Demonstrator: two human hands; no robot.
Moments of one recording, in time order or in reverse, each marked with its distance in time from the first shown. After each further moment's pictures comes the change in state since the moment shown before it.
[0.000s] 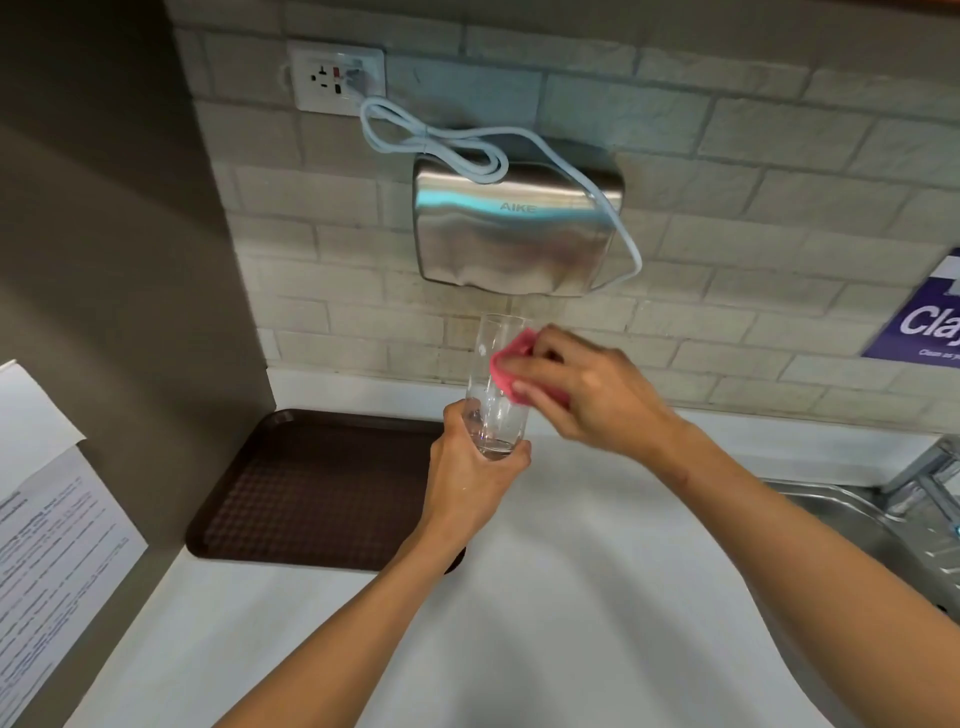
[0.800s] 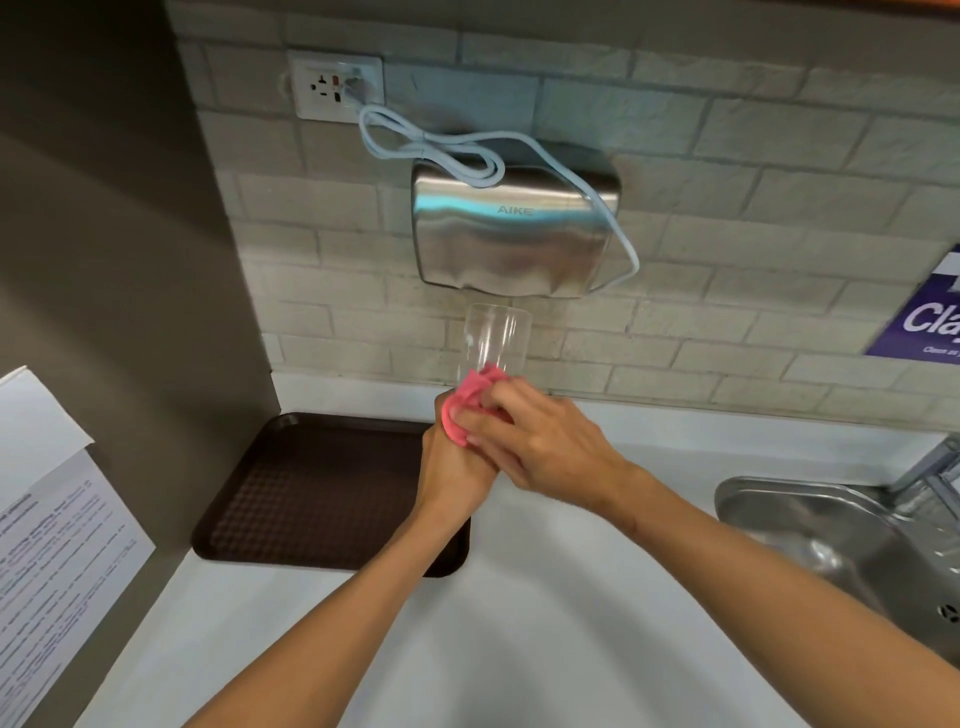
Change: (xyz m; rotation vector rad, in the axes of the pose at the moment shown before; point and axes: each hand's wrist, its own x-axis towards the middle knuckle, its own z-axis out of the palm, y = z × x) left_hand 0.008 0.010 -0.010 0.014 -0.015 0.082; right_hand -0.011 -0.040 0.042 0.027 0.037 -0.136
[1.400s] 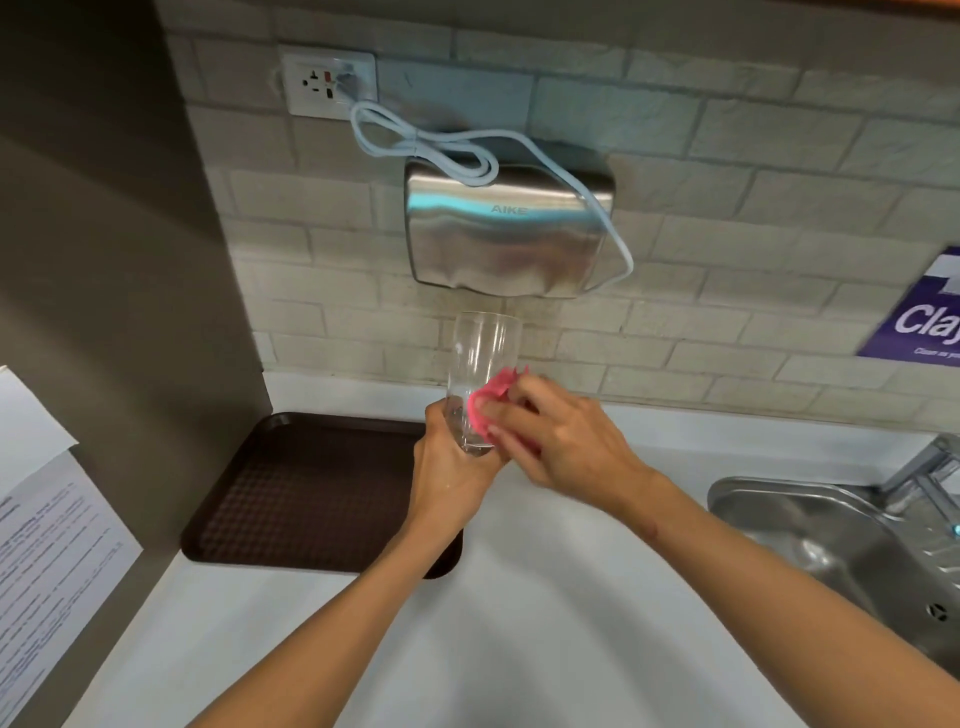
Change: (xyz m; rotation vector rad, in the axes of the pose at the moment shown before) left_hand -0.002 -0.012 0.003 0.019 0.041 -0.078; right_hand -0.013 0.005 -0.017 -0.019 0.000 0.160
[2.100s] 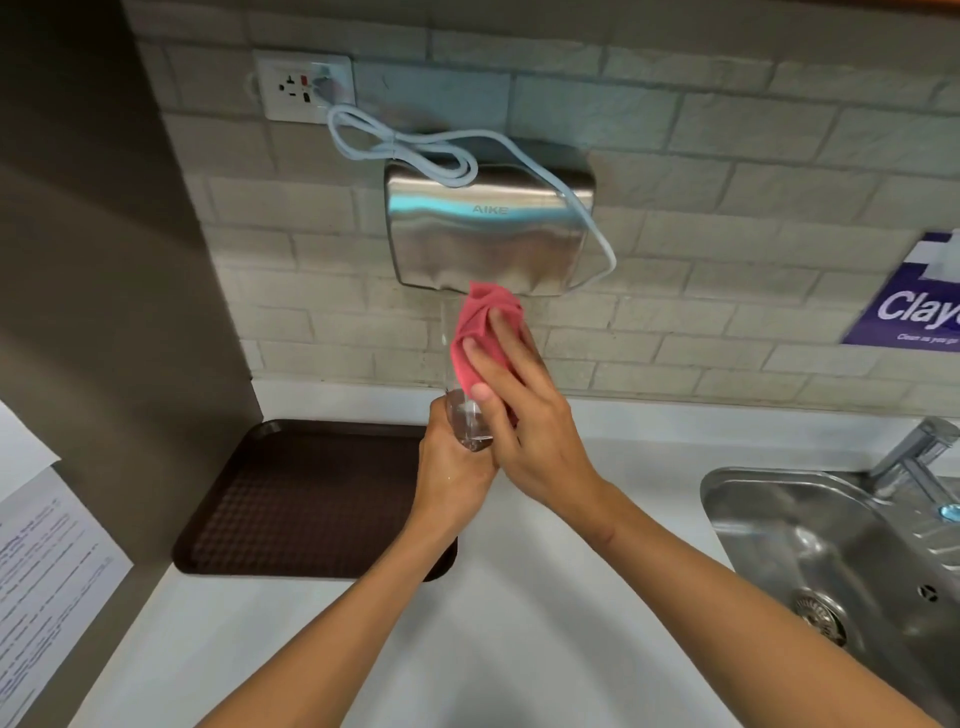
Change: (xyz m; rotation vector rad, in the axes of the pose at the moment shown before) left_hand -0.007 0.022 0.008 -0.206 -0.067 0.045; right_hand 0.019 -0.027 0.018 0.311 0.231 0.339
